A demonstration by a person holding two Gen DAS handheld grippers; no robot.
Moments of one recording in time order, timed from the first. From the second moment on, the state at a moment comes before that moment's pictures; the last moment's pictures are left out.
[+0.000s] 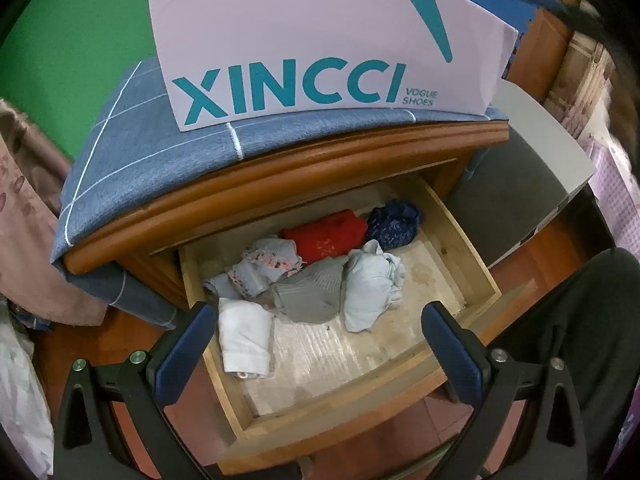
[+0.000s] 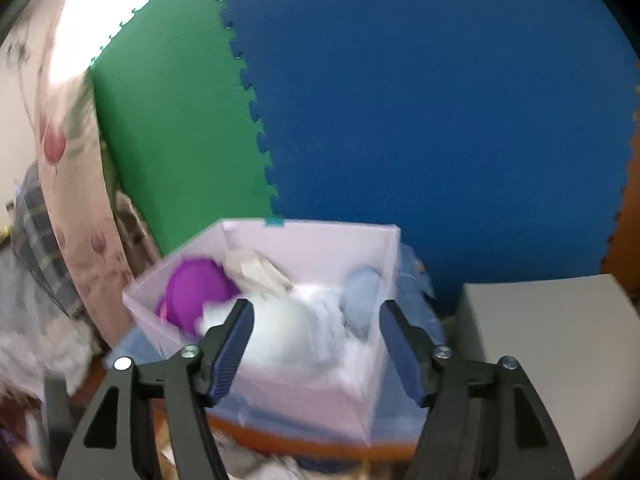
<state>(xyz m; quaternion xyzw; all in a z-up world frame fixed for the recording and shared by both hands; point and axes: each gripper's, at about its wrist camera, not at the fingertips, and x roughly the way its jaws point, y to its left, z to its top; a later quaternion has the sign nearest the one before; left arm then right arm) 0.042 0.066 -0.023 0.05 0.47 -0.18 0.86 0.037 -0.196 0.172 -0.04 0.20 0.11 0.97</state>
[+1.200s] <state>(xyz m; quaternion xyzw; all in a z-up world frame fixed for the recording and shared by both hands) 0.047 -0.020 -0.072 0.19 0.50 -0.25 0.81 -0.072 -0.286 0.131 0.05 0.16 0.06 0.98</state>
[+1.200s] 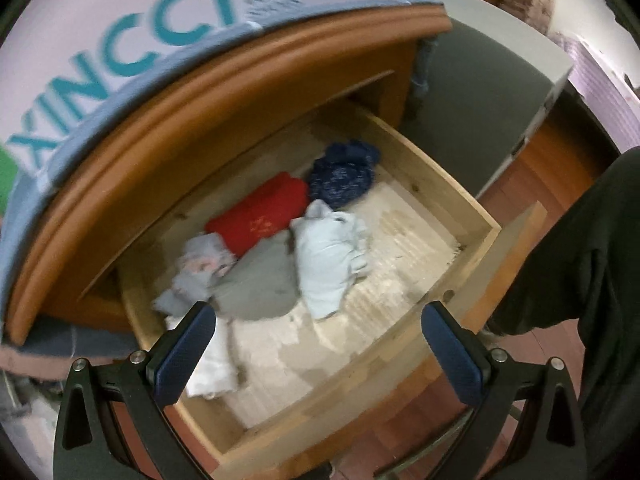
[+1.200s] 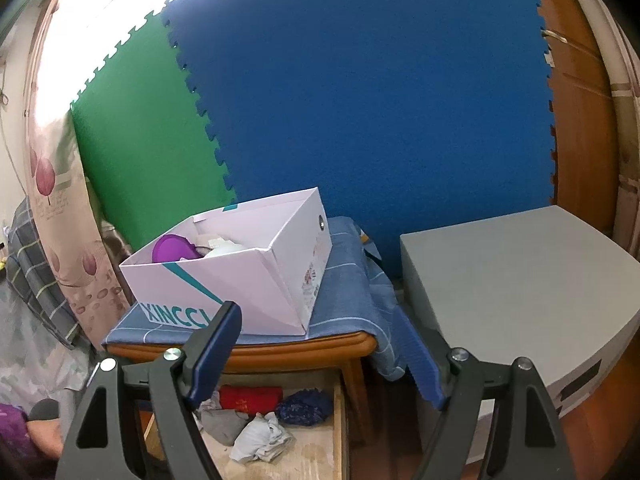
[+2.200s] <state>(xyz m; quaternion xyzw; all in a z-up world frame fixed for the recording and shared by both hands) 0.148 -0.094 -0.186 0.25 0.63 -0.28 0.68 -0.076 -0.313 0.129 0.07 0.19 0.07 0.98</state>
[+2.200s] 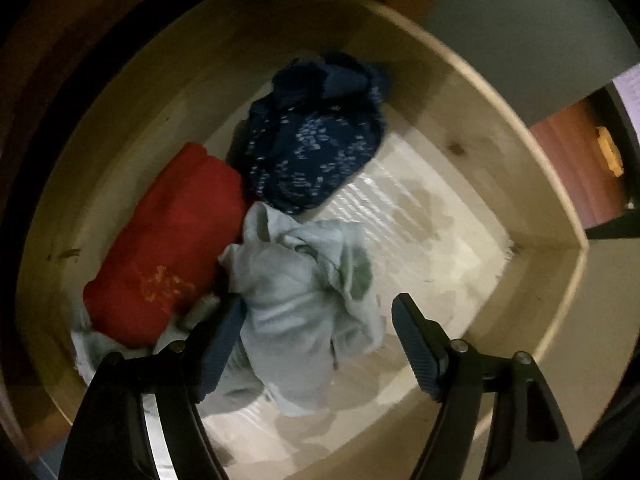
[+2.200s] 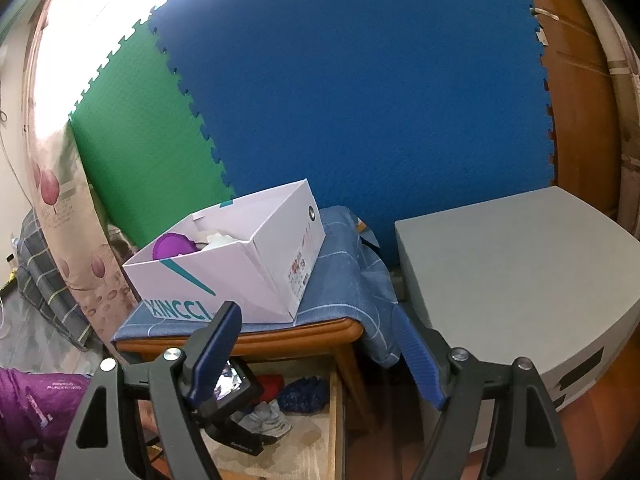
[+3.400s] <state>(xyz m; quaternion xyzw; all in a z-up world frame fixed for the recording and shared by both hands) 0.007 -0.075 0.011 0.23 0.42 -0.37 0.80 -0.065 -0.314 0.121 0.08 0.21 0.07 0.97</state>
